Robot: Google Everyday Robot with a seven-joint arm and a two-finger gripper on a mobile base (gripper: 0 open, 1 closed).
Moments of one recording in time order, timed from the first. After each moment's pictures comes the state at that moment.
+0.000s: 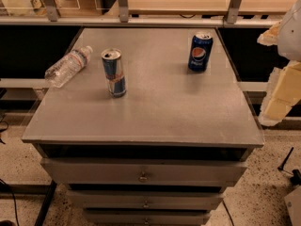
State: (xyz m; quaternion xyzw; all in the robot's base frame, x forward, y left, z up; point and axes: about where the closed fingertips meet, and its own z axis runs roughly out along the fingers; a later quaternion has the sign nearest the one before) arm 0.438 -0.217 0.977 -0.60 0.78 -0.04 0.16
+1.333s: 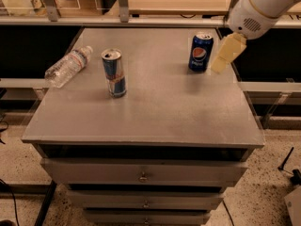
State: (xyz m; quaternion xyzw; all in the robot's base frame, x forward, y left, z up) arm 0.600 -0.197 0.946 -0.52 0.82 0.00 0.24
